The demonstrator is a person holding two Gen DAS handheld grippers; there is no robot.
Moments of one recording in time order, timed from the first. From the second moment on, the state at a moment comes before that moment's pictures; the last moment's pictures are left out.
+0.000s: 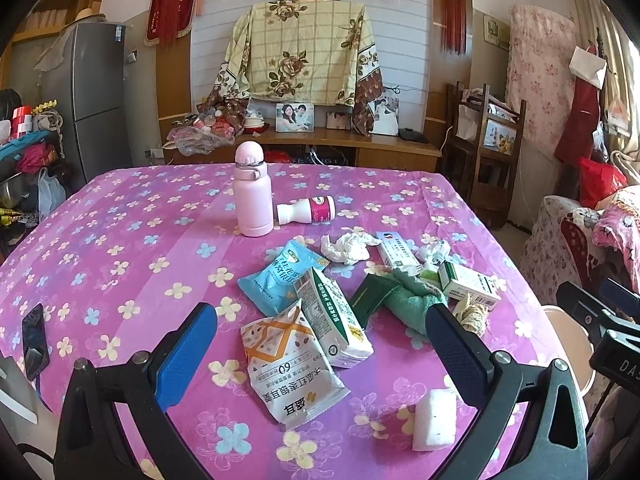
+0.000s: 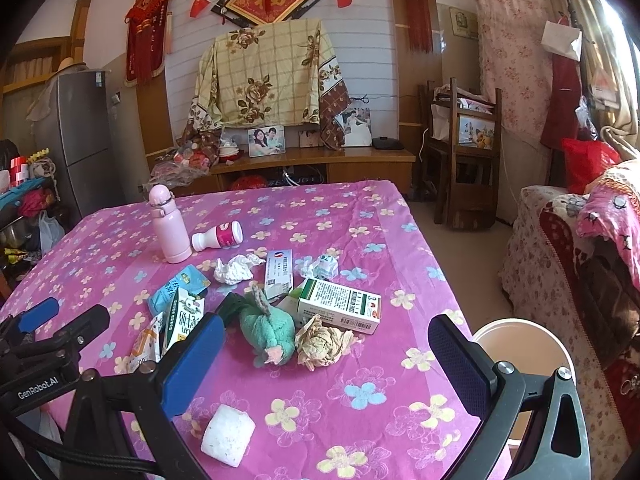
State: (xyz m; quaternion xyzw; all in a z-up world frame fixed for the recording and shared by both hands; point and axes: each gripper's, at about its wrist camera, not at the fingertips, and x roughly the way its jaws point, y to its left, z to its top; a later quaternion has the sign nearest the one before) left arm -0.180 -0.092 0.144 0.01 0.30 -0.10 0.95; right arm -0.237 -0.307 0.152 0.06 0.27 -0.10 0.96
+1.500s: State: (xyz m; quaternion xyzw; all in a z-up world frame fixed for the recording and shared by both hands) left arm -0.076 -0.053 0.030 -0.08 0.48 -0.08 0.87; right arm -0.192 -0.247 0.040 0.08 0.46 0.09 0.88
